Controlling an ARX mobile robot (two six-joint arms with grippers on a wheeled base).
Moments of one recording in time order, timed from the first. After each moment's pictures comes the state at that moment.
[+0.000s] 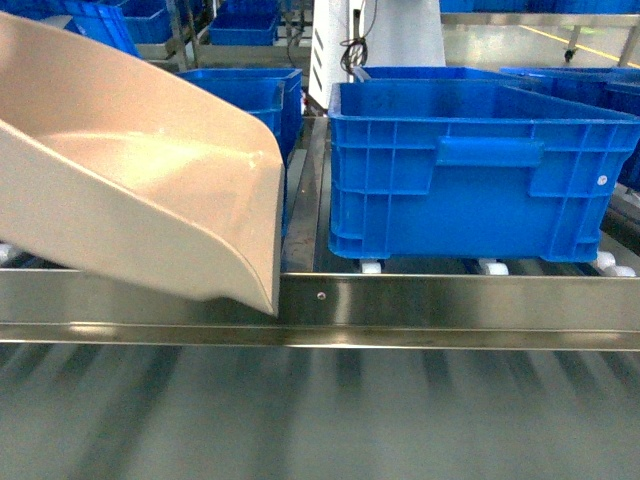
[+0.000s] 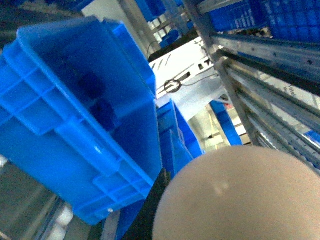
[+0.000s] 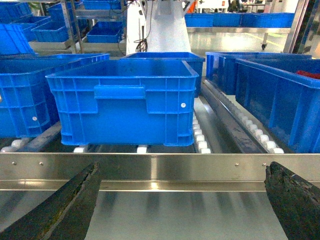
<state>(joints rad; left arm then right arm) -0.02 1.29 0.71 0.56 -0.07 -1.04 0.00 0.00 0.01 0.00 0.00 0.00</state>
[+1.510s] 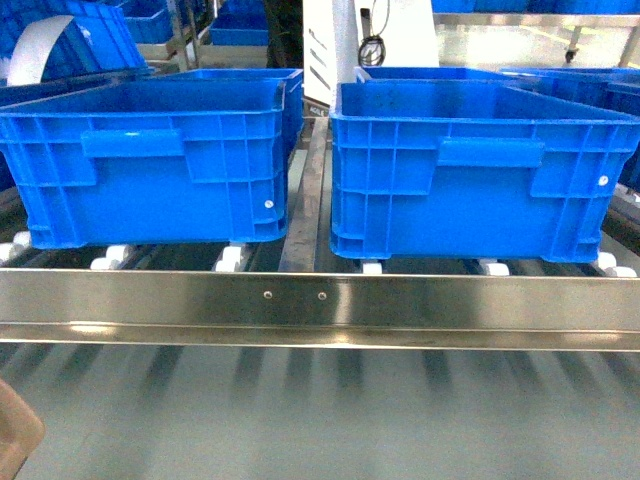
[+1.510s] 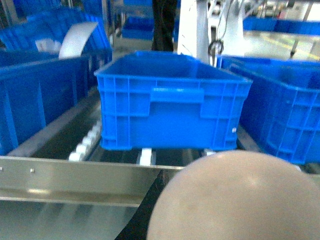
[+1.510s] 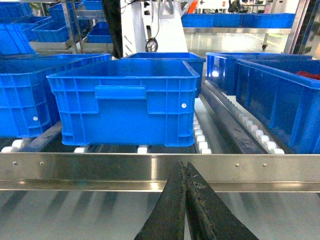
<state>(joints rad) 0.00 0.56 0.03 0.53 0.00 -0.02 0.00 0.00 0.01 0.00 0.00 0.00</state>
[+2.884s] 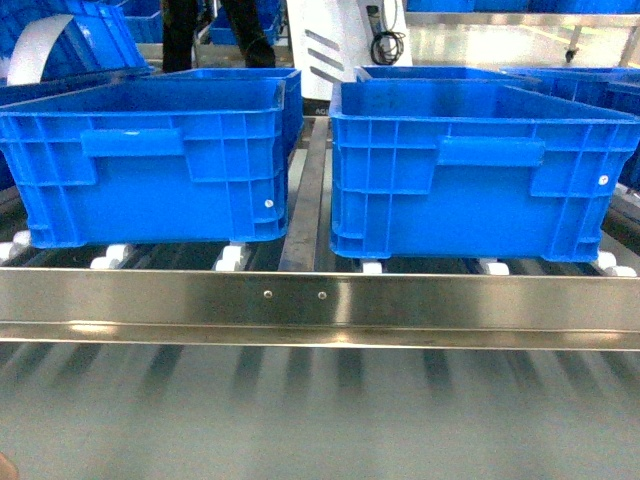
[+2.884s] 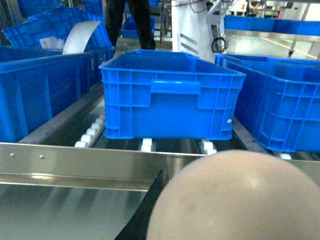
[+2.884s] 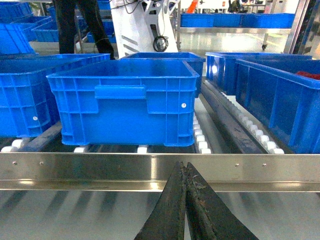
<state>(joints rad) 0.00 0.01 0.02 -0.02 0.00 -0.02 0.00 0.00 0.01 0.00 0.00 0.00</state>
